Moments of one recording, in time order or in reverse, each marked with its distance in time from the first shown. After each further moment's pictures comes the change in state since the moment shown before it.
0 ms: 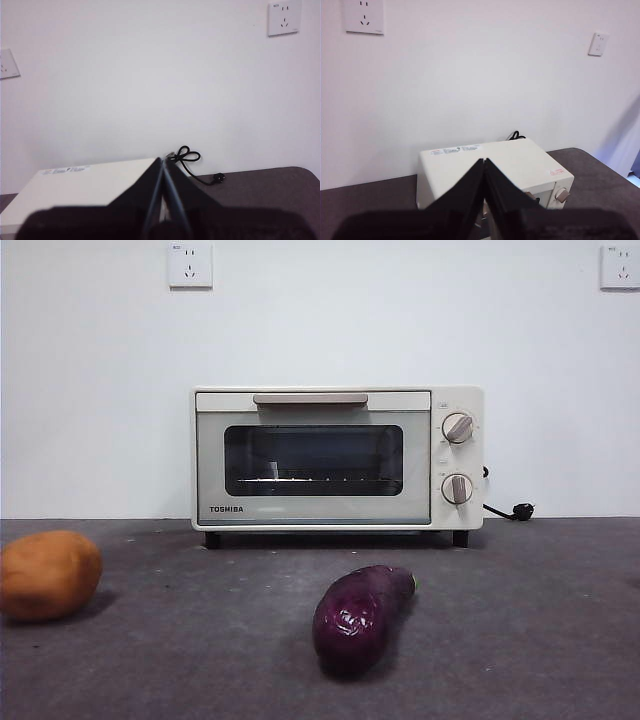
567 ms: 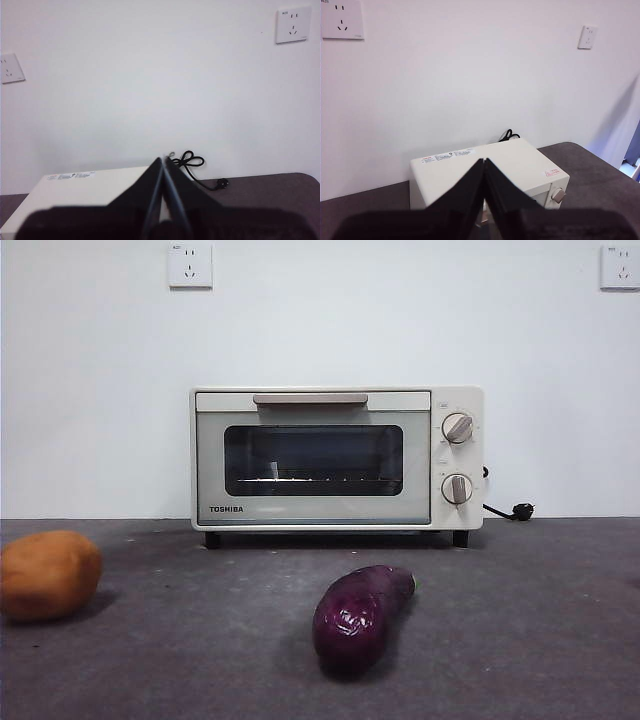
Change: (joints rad) left arm -0.043 0.100 0.110 -0.030 0.000 0.043; right arm 0.000 0.128 0.221 -0.106 -0.019 -0.007
